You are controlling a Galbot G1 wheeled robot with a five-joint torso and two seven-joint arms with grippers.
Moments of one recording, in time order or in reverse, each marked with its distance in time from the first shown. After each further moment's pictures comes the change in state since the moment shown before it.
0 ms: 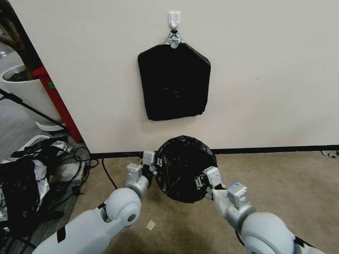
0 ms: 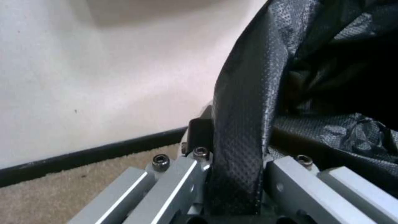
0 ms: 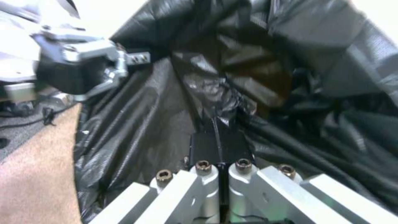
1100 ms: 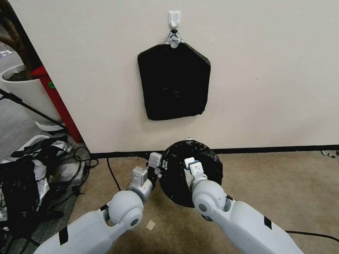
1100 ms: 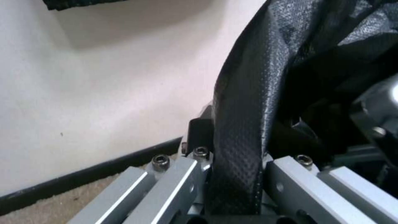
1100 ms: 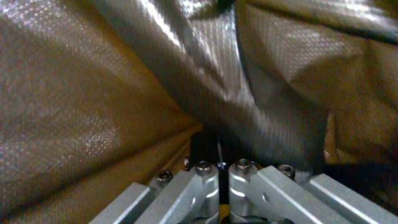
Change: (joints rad) left arm -0.007 -0.002 0.026 -0.006 0.089 -0.006 0.054; right arm 0.409 0.245 -0.292 -0.427 0.230 -0.158 0.434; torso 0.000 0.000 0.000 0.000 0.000
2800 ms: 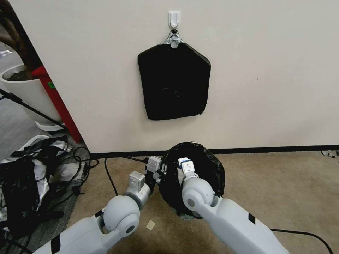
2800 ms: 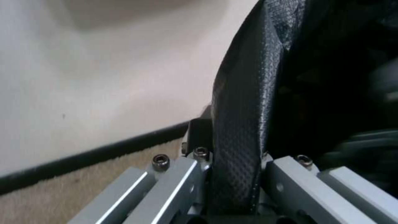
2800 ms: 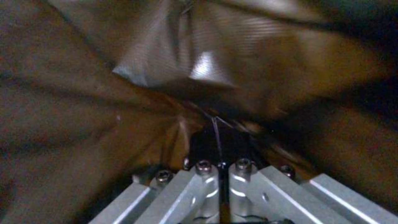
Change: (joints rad) left arm 0.047 0.018 -0.053 -0.019 -0.051 0.026 0.012; right arm -0.022 -0.005 0.019 0.060 0.081 0.005 0.032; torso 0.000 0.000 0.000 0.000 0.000
